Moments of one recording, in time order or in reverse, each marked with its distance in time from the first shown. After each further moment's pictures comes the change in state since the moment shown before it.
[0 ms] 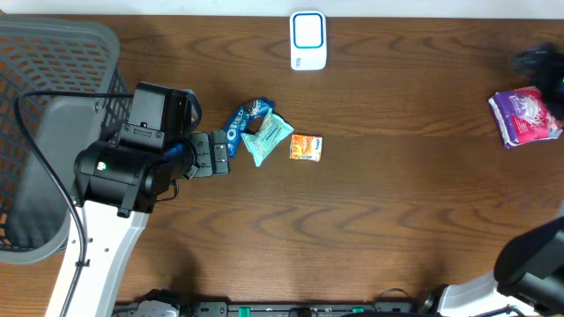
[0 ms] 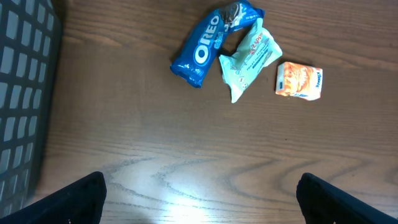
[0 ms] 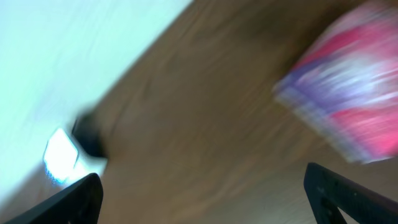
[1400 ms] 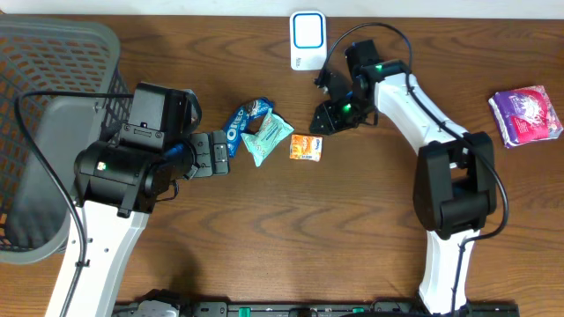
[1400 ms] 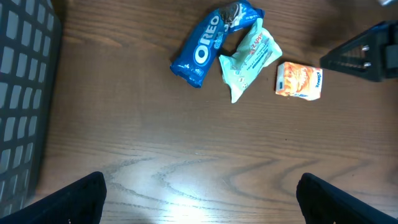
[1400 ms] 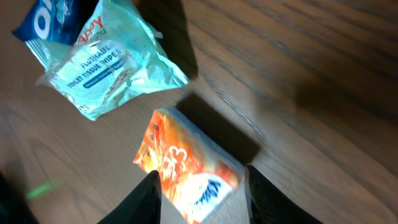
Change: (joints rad) left arm 0.000 0.000 0.000 0.000 0.000 0.000; right arm 0.760 0.428 0.029 -0.094 -0.118 -0.456
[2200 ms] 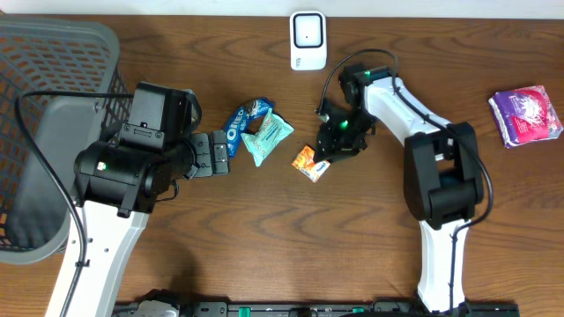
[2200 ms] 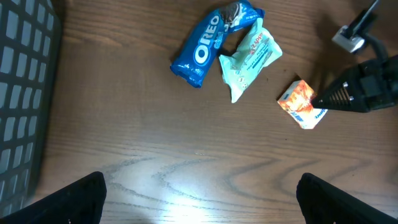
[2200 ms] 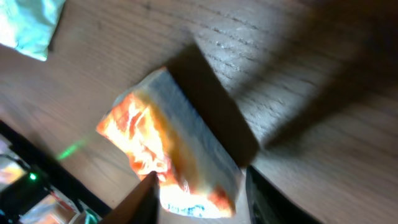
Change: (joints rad) left arm 0.000 0.000 0.000 0.000 0.000 0.000; right arm 0.010 0.080 0.005 -0.267 0.000 0.104
